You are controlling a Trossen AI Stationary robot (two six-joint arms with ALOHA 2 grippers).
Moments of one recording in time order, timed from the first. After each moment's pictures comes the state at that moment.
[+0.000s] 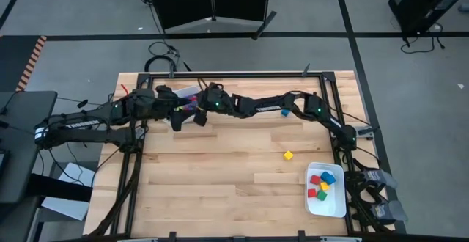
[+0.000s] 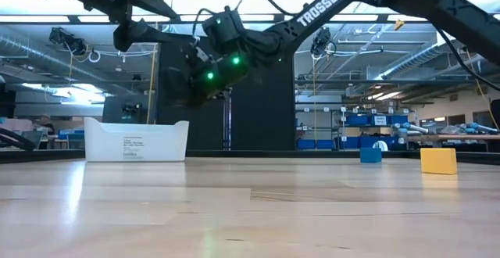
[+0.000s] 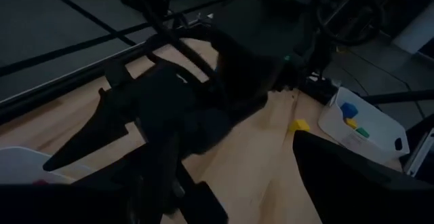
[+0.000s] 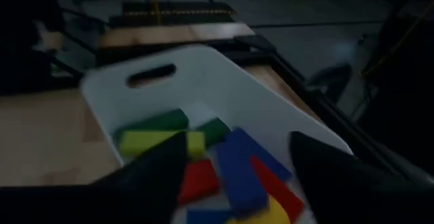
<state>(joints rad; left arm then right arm) 0.24 0.71 0.64 -0.24 -0.09 -0.42 -0.21 2.36 1.75 0.27 0.17 -0.03</state>
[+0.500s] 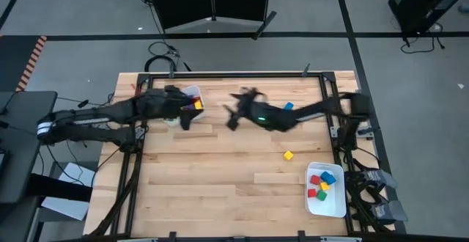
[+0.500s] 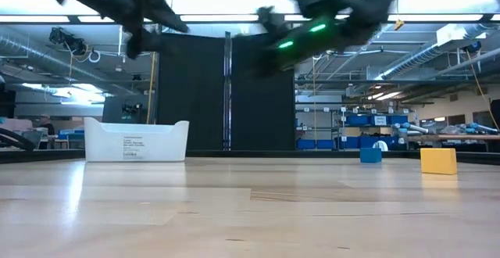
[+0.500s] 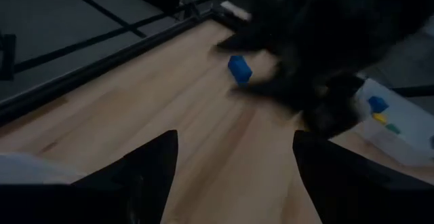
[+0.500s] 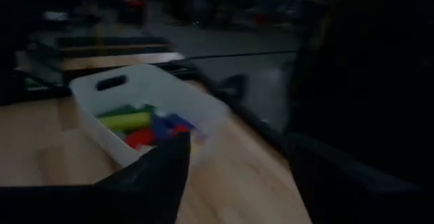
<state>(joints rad) 0.24 0.86 0.64 -0.16 -0.12 -0.40 -0.10 1.81 0.96 0.65 0.54 -0.05</state>
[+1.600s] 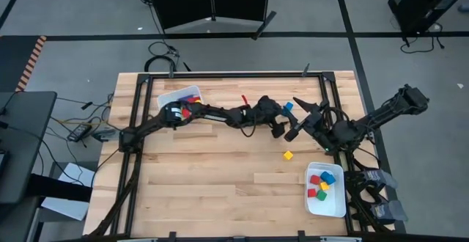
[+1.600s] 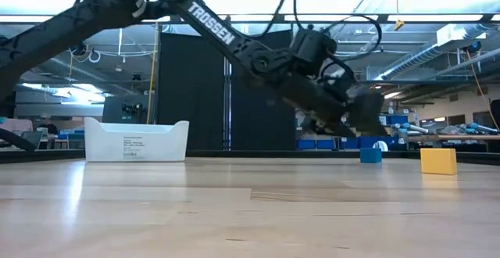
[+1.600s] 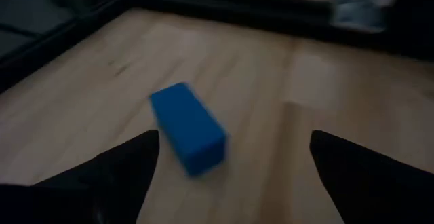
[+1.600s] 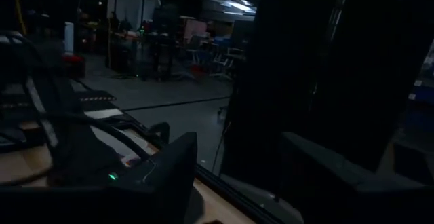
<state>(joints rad) 0.16 2.48 1.83 0.26 -0.19 -0.08 0.42 0.96 0.52 0.65 1.26 -0.36</state>
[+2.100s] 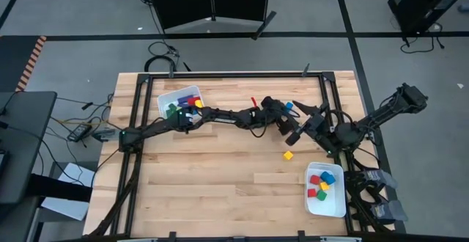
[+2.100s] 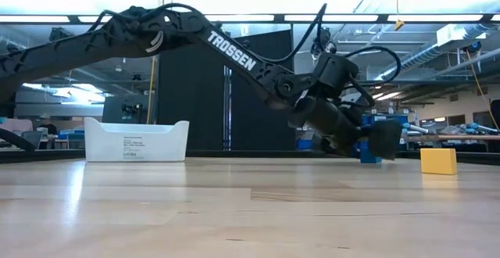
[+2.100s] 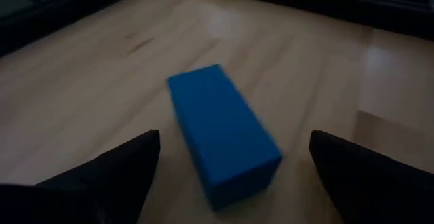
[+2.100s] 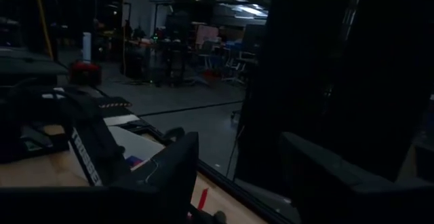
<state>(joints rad) 0.16 2.73 2.17 0.13 -0.34 -0.16 0.47 0.96 0.52 0.68 1.26 -0.36</state>
